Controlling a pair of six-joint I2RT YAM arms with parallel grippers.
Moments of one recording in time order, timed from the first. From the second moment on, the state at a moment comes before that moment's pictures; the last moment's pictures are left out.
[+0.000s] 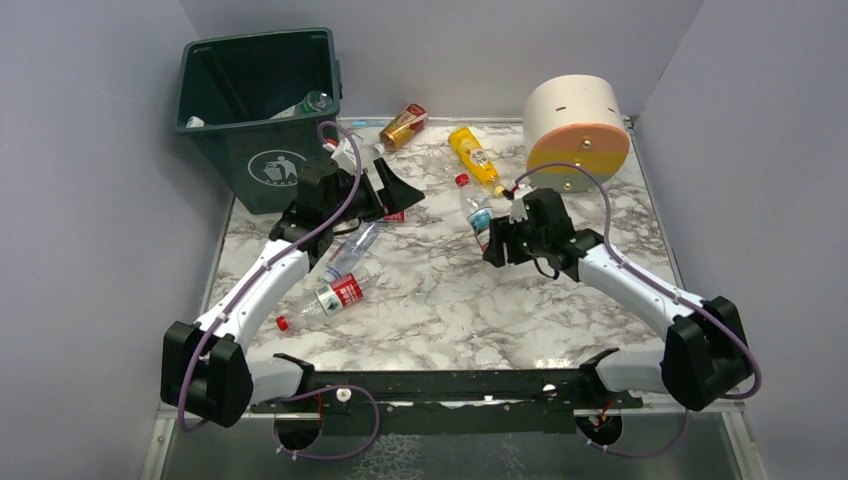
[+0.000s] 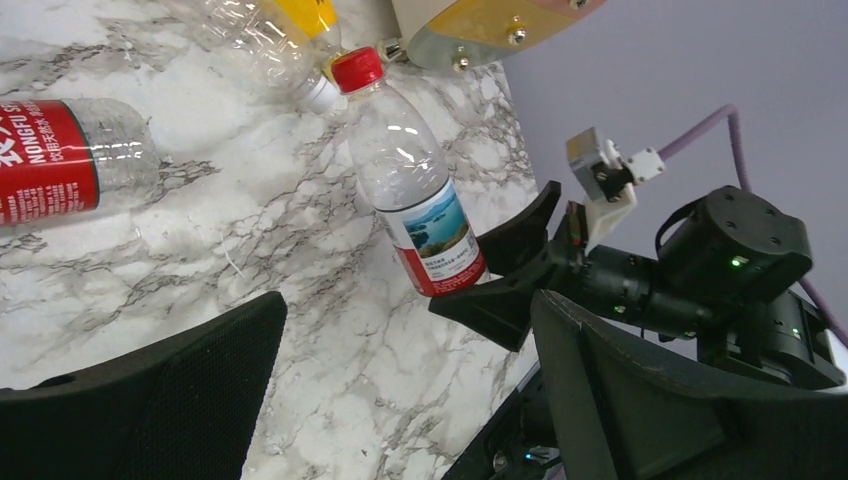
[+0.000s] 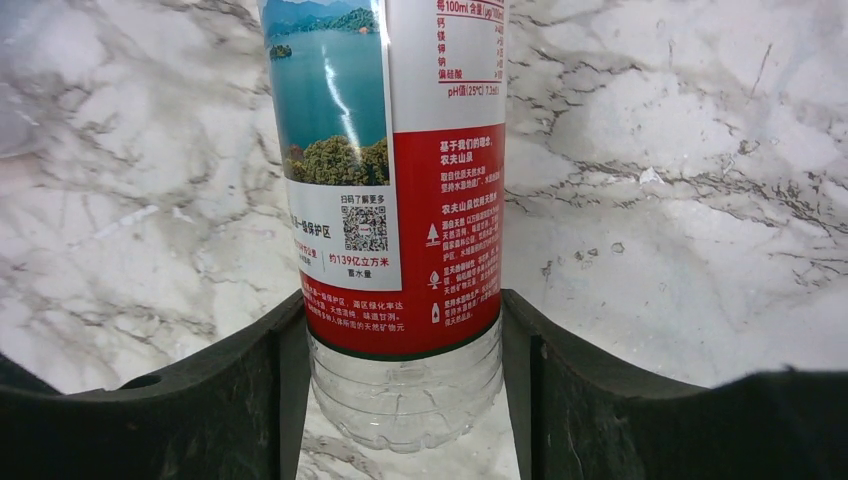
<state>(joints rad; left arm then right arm) -0.34 1.23 0.94 -0.04 0.49 -0.74 0.49 1.32 0.83 -0.31 -0.13 0.20</state>
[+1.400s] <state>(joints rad) -0.58 1.38 0.92 0.22 0.29 -0.89 0.50 1.15 0.85 -0.23 -0.54 0.38</state>
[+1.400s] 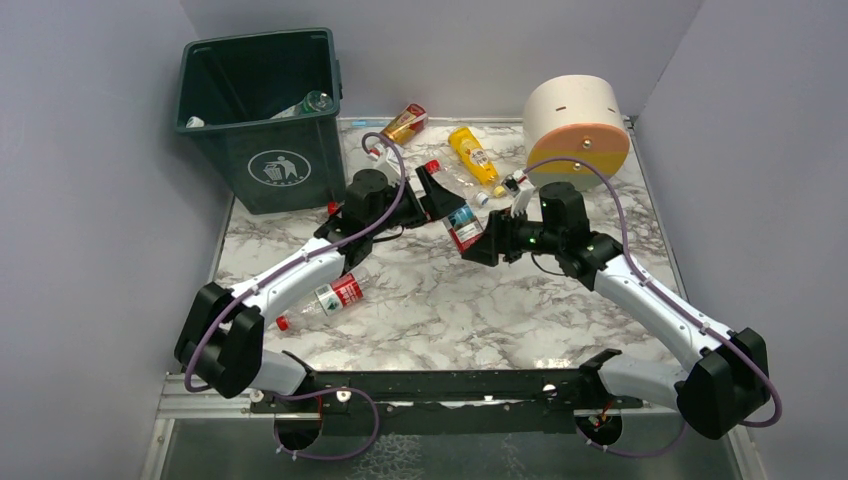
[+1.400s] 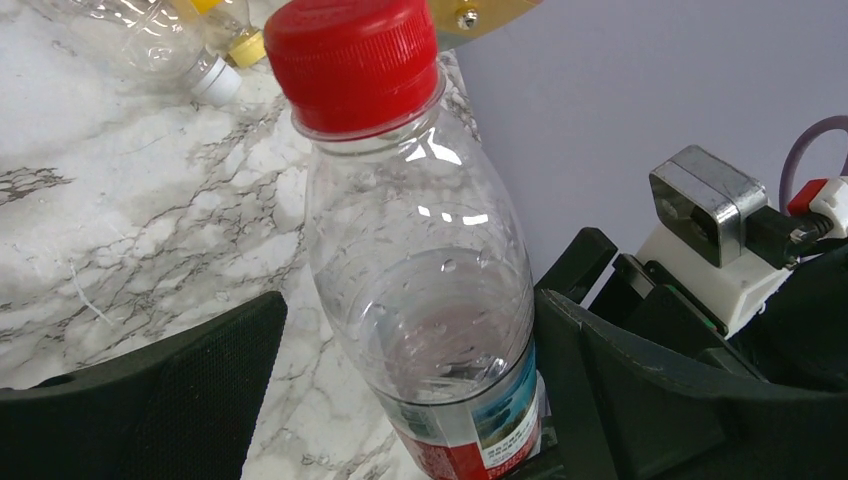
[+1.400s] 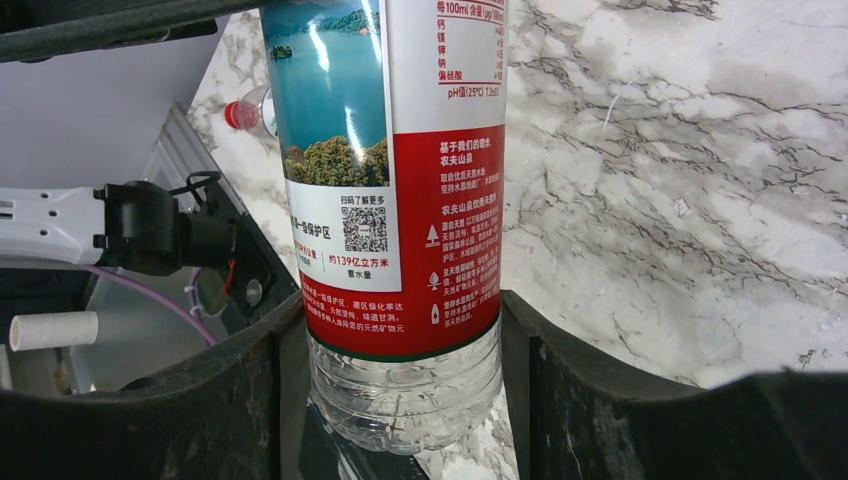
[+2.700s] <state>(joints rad) -0.44 1.43 1.24 0.01 0.29 -0.76 0.50 1.02 0.90 -0.35 -0.47 0.35</state>
